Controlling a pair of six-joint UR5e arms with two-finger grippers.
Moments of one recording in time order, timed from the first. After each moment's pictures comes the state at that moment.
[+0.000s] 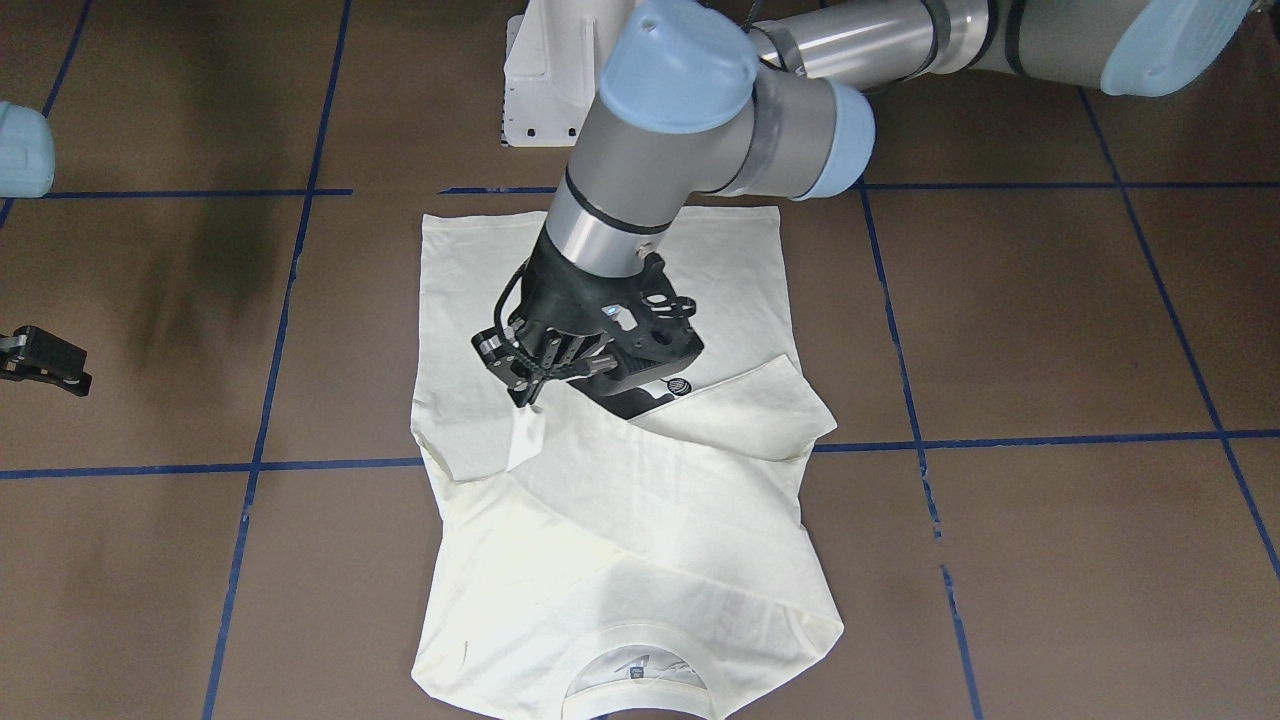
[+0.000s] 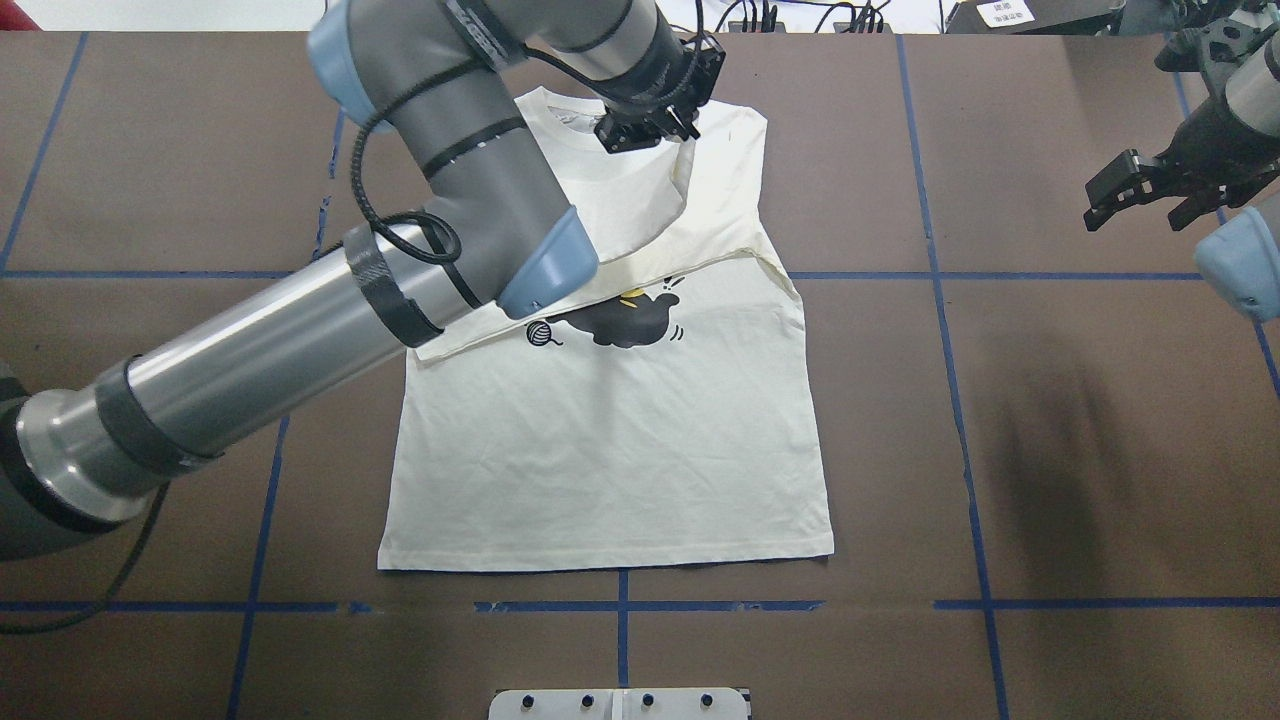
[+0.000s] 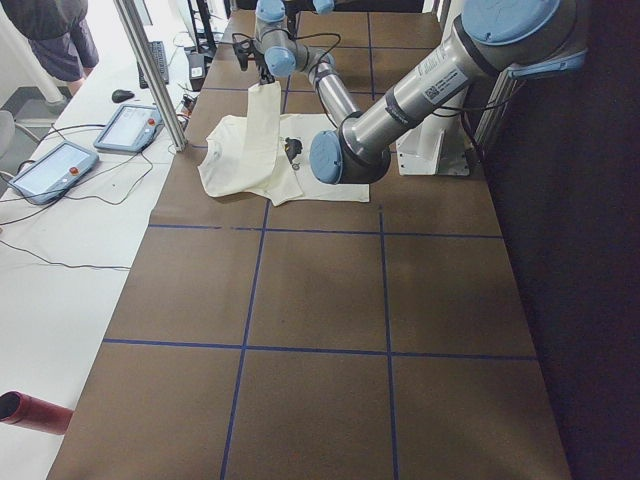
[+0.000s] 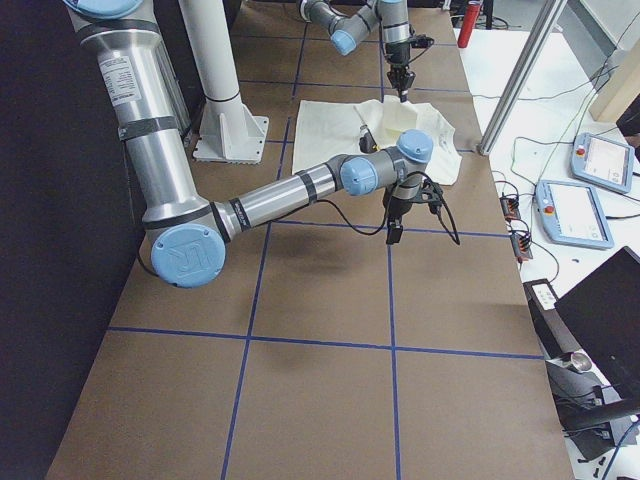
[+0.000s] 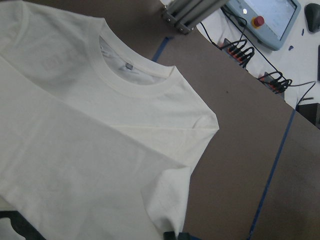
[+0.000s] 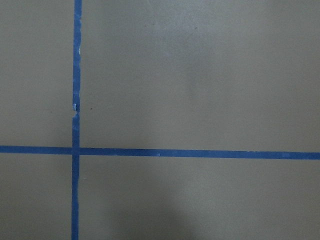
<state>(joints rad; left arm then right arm) -0.71 -2.66 -1.24 -1.99 -1.97 -1.78 1.19 -1.30 1.70 -1.63 2.29 0.49</state>
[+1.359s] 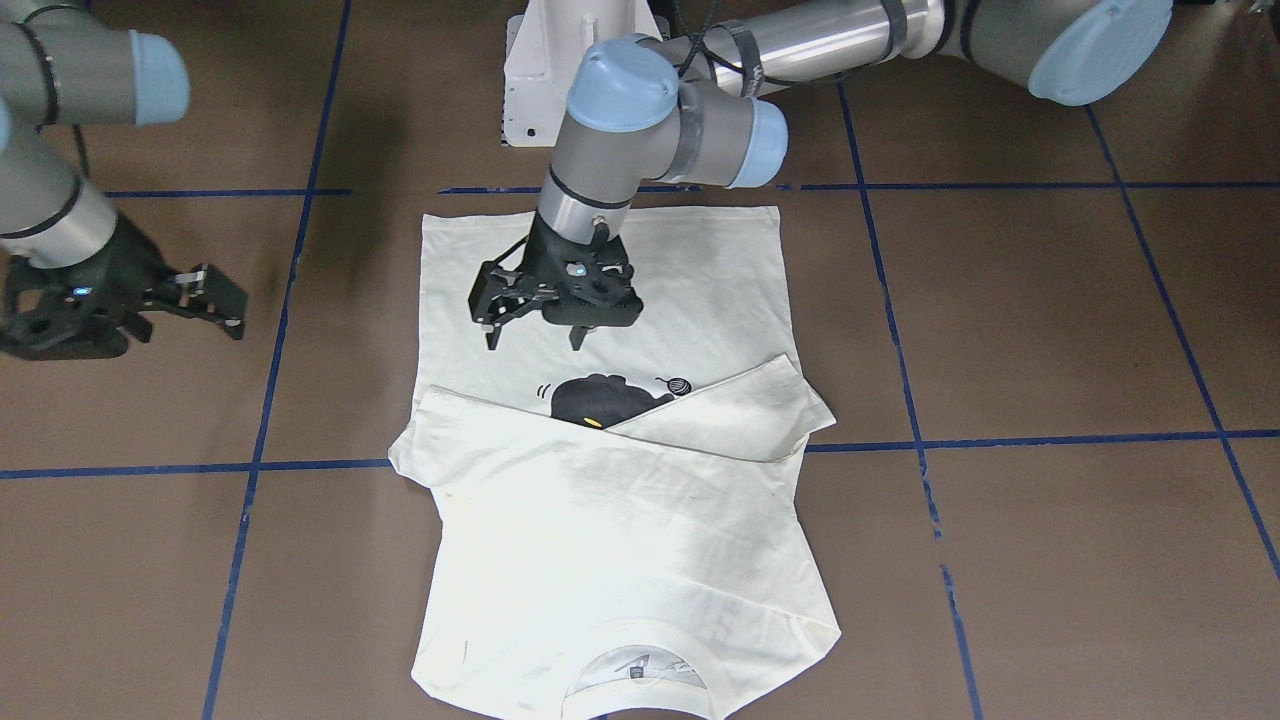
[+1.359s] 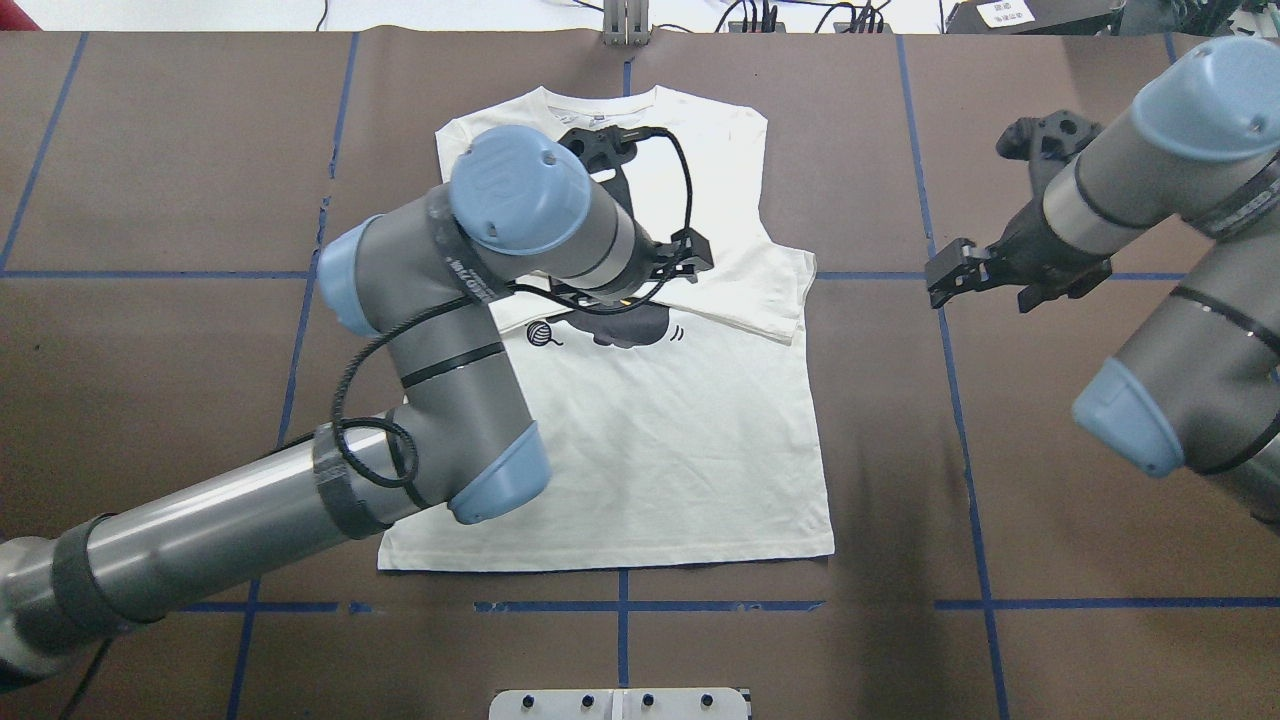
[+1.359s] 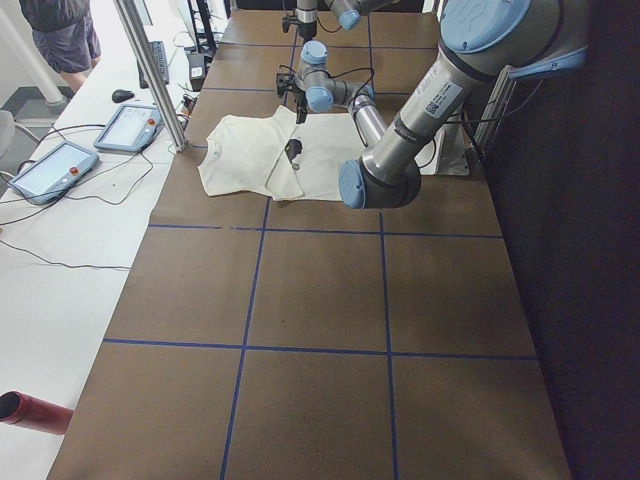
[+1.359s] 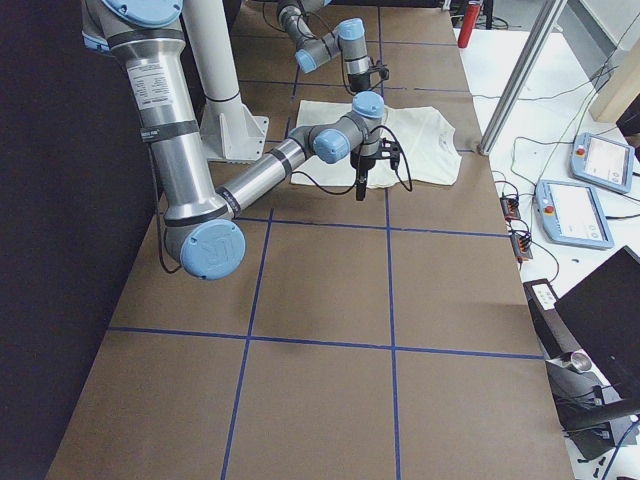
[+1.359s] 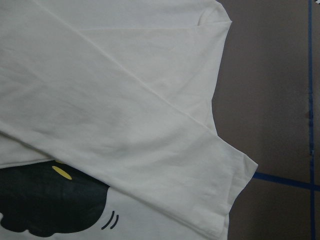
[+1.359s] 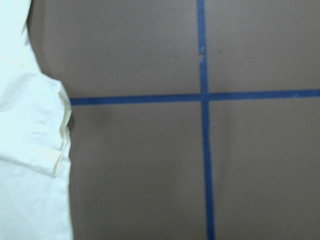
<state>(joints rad) -0.58 -2.39 -1.56 -1.86 -1.83 -1.39 0.84 -1.32 1.93 -1.52 2.11 1.00</state>
